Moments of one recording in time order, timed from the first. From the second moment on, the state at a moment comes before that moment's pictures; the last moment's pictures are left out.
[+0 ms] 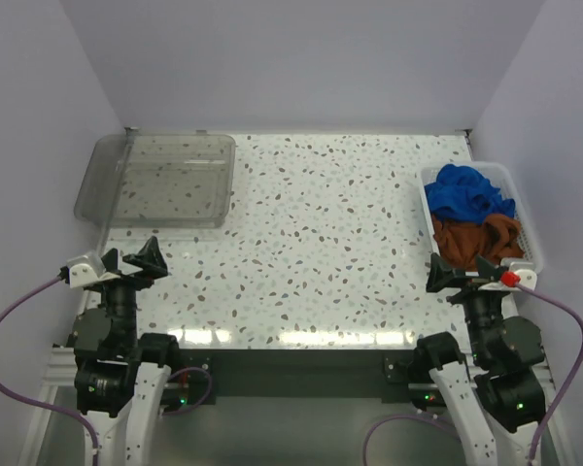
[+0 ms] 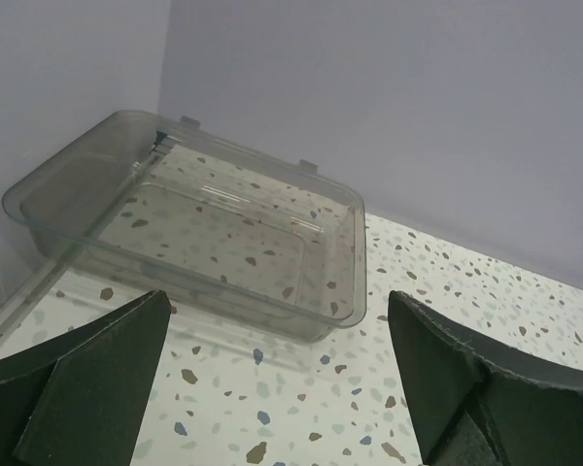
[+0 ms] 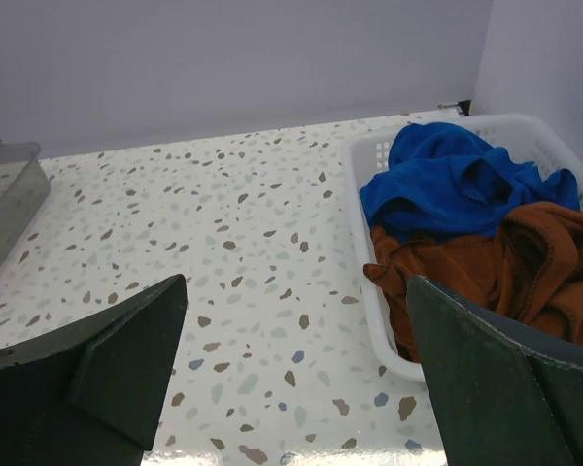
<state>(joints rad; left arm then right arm) -0.08 0.01 0.61 -0.47 -0.28 -0.31 0.25 0.01 0.72 -0.66 0.28 0.14</state>
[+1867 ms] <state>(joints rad) -0.10 0.42 0.58 -0.41 0.14 -0.34 -0.19 1.64 1.18 -0.34 0.22 0.71</state>
